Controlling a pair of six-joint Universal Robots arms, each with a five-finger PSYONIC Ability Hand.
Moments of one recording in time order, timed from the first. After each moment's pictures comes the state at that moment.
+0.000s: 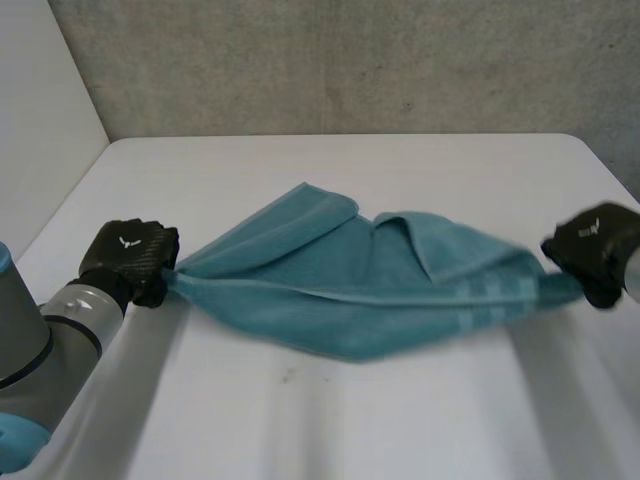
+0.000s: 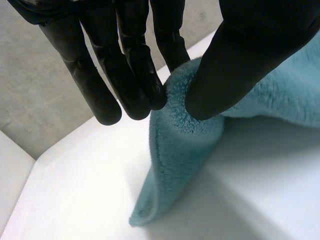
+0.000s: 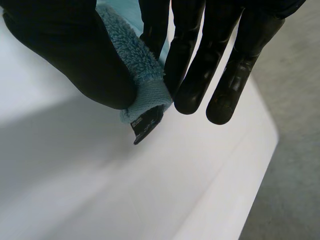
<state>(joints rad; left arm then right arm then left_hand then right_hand) 4.46 -1.74 -1.89 3.39 -1.48 3.50 1.70 -1.43 1.55 0.45 1.49 2.21 1.14 1.20 1.19 1.20 0.96 0.95 1.17 1.18 1.19 0.98</state>
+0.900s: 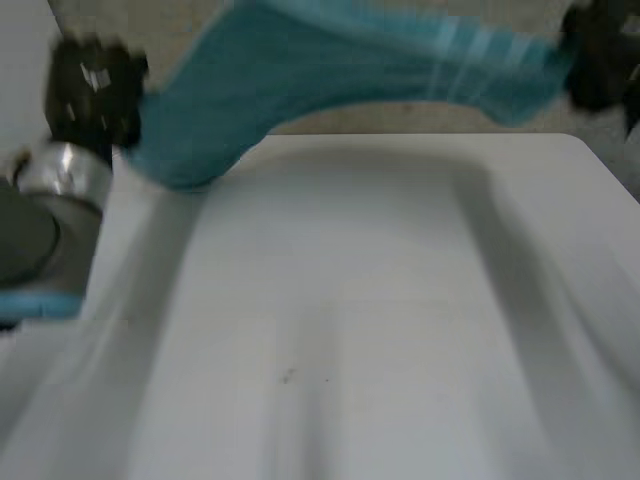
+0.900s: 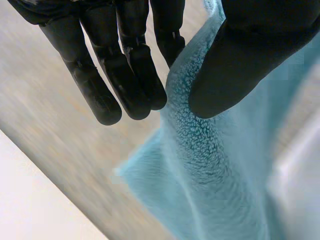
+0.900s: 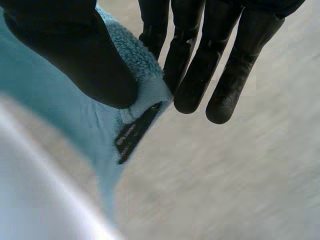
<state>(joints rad) 4.44 -1.82 -1.62 3.76 -1.52 3.63 1.73 -1.46 1.51 -0.32 1.37 2.78 1.14 1.20 1.20 1.20 0.96 0.95 1.18 1.19 1.19 0.99</state>
